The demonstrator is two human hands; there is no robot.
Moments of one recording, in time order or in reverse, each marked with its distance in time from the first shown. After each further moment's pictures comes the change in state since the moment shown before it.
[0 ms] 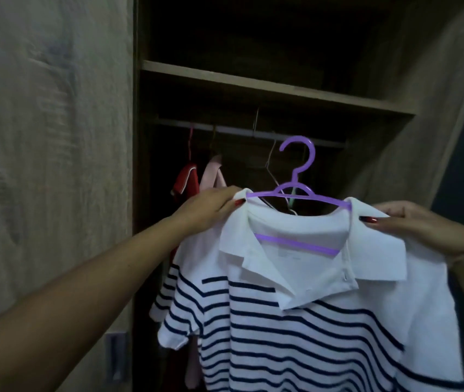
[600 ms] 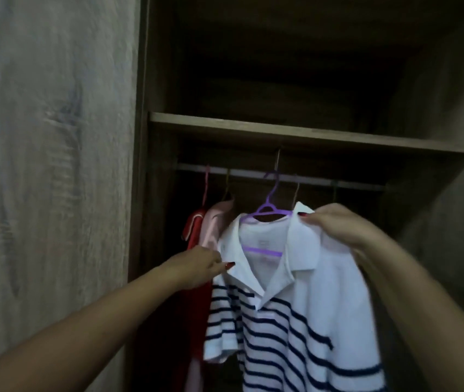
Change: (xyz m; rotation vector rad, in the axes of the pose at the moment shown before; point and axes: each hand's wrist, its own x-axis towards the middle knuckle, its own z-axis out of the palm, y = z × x) left_hand 0.012 -0.061 0.005 0.267 -0.255 -0.349; right_hand 0.167 -0.048 0.046 -0.104 0.252 -0.040
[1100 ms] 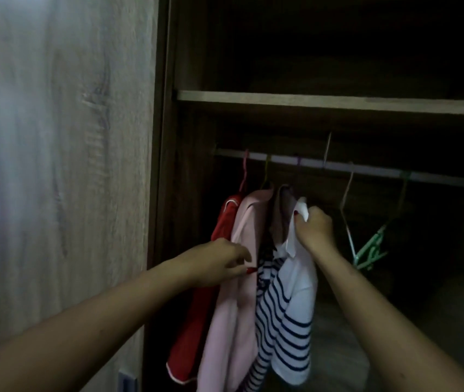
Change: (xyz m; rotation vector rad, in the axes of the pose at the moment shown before) left_hand -0.011 0.009 0.002 0.060 0.055 0.056; right_hand 0.120 0.056 0.113 -0.050 0.183 -0.189
